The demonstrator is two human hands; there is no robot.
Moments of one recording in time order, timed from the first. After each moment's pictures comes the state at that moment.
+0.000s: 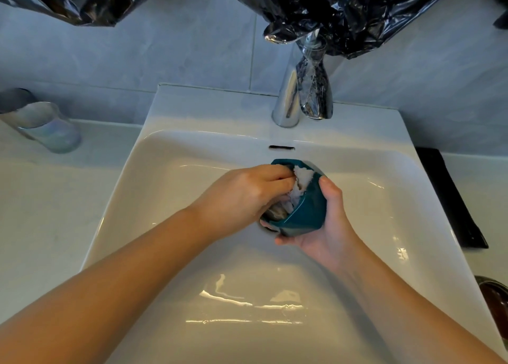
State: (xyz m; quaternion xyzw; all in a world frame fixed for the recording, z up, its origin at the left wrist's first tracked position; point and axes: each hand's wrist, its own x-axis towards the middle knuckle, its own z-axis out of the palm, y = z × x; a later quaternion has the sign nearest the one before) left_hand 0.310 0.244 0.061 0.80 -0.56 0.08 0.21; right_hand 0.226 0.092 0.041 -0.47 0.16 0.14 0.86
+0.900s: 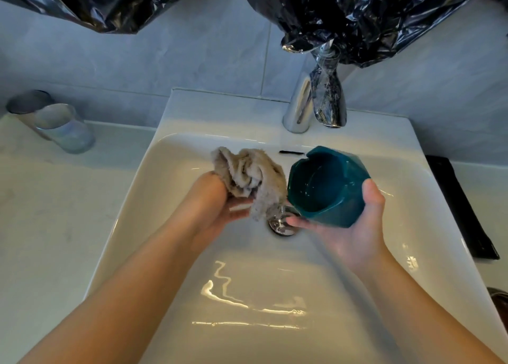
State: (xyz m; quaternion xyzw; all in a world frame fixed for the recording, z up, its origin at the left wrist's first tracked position) left_hand 0.296 0.270 0.080 0.60 0.07 -0.28 0.75; right_hand 0.226 0.080 0.049 -0.47 0.08 0.00 0.88
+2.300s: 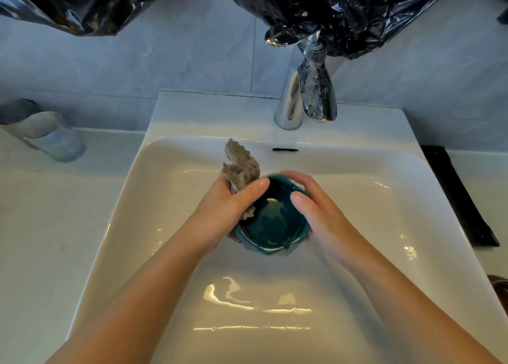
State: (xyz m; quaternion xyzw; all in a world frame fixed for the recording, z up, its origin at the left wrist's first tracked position) left_hand 0.294 0.263 0.056 0.69 -0.05 -0.28 0.66; right_hand 0.226 0.093 0.050 -0.75 0.07 0.08 0.66
